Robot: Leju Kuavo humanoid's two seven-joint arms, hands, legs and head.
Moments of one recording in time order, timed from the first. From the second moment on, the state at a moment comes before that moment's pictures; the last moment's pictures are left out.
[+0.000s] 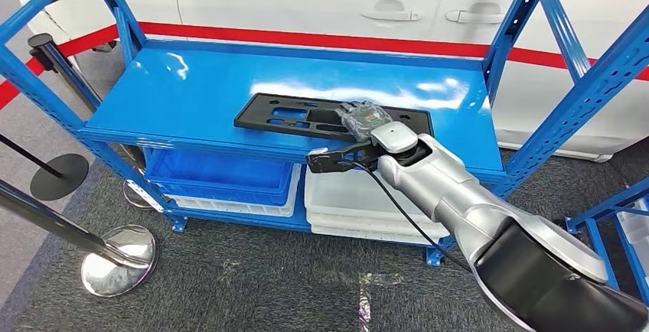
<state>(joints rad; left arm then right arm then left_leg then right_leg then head) -0.11 0.09 -0.89 -0.17 1.25 0.42 0.13 -1.07 0.03 1.08 -0.40 0.86 0.15 -0.04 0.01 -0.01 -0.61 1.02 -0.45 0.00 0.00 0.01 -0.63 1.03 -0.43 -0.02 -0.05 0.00</state>
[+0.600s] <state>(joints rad) -0.11 0.10 -0.89 -0.17 1.25 0.41 0.13 -1.06 0.03 1.10 -0.40 0.88 0.15 -0.05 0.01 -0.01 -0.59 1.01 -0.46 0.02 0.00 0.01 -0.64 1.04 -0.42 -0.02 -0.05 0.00</state>
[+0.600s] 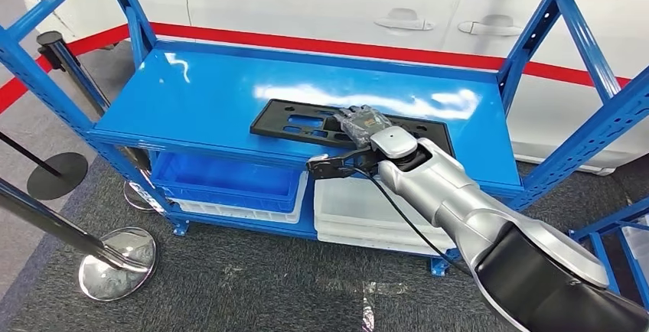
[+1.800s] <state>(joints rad) -0.11 0.10 -0.91 -0.17 1.26 0.42 0.12 -1.03 -0.02 1.11 -0.38 0.92 0.21 0.03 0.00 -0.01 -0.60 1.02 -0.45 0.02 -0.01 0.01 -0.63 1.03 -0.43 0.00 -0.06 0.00</state>
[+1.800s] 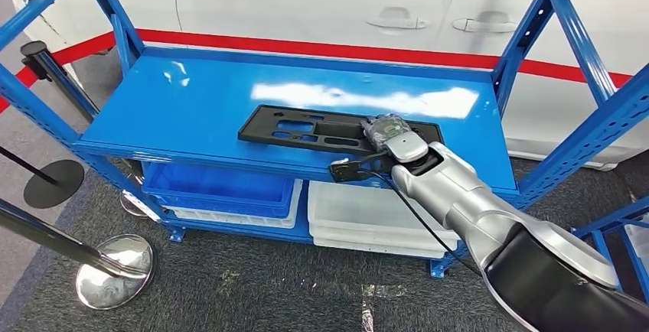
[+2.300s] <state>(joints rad) -0.11 0.10 -0.91 -0.17 1.25 0.41 0.12 -1.03 -0.03 1.11 -0.38 0.91 0.23 0.04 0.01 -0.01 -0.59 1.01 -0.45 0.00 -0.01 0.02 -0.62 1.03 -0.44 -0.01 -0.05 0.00</state>
